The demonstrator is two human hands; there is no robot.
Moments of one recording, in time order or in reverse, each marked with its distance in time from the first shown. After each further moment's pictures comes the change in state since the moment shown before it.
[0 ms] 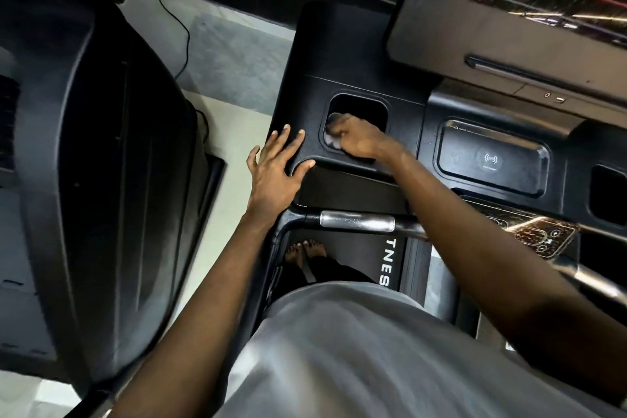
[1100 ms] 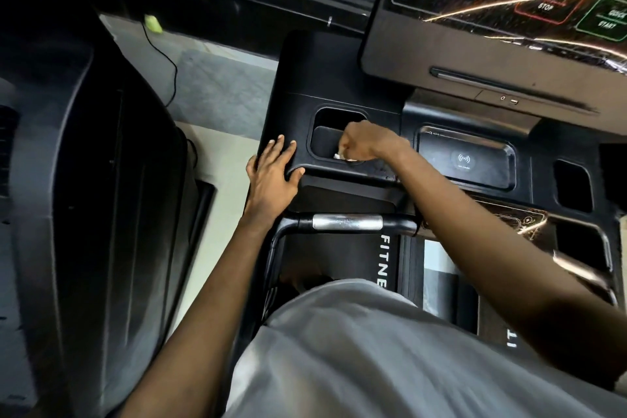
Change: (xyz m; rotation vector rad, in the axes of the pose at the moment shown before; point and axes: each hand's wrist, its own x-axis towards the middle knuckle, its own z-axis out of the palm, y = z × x) left_hand 0.006 0.013 -0.006 0.071 -0.044 0.079; right_hand -0.047 -0.001 -0.039 -0.225 -0.016 0.094
